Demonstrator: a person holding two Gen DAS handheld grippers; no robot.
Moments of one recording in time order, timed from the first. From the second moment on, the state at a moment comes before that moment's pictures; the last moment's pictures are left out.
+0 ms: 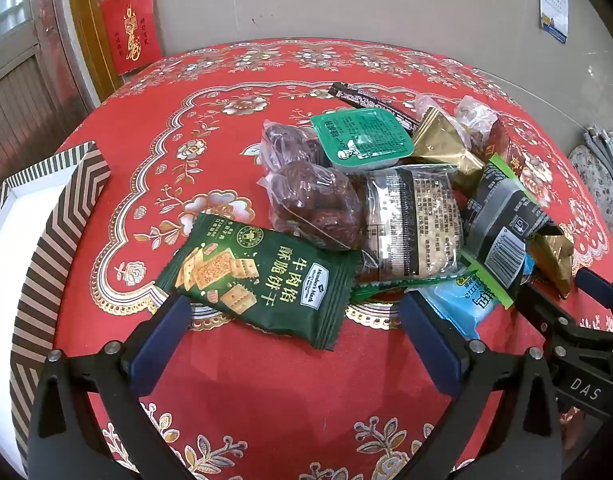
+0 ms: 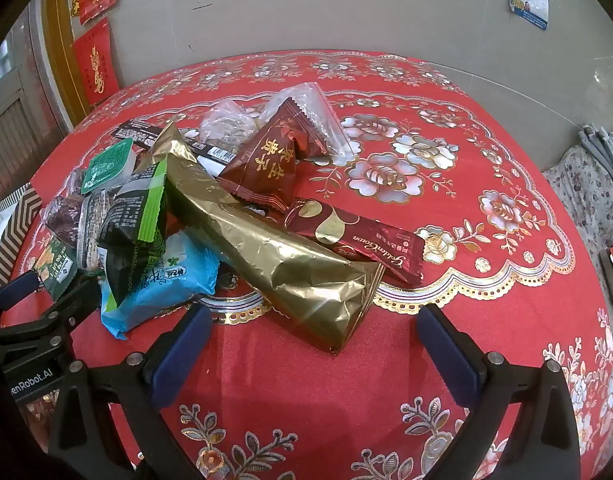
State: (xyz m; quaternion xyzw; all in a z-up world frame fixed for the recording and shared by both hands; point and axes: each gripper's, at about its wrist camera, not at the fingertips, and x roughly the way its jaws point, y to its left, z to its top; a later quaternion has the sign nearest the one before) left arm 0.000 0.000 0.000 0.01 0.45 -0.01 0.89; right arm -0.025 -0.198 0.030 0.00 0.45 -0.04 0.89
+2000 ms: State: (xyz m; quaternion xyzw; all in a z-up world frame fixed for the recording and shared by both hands) left arm -0.004 0.060 0.064 0.03 0.40 0.03 0.92; right arm -0.076 -0.132 0.097 -0.03 0.40 0.03 0.92
